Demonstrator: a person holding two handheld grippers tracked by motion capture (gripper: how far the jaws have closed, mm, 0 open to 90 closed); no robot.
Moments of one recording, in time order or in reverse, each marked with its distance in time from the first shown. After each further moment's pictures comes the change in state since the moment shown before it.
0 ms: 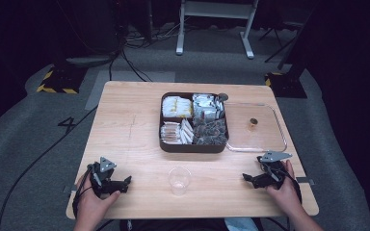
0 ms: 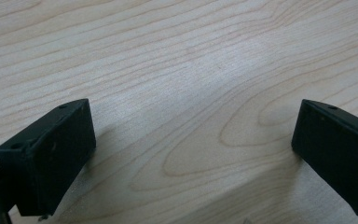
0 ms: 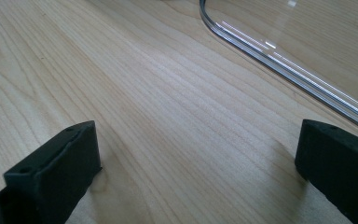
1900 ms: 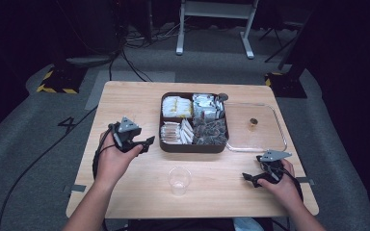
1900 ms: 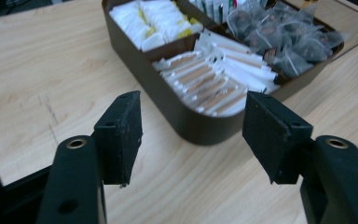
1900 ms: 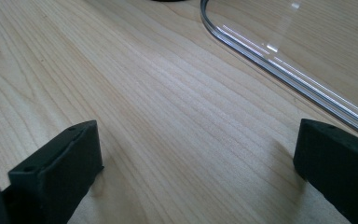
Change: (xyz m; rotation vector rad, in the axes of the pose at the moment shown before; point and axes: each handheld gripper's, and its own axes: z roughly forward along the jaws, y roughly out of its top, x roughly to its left) left arm -0.034 0.148 -0.018 -0.189 -0.165 0.075; right arm -0.003 0.002 0.002 -0.005 0.014 -0.010
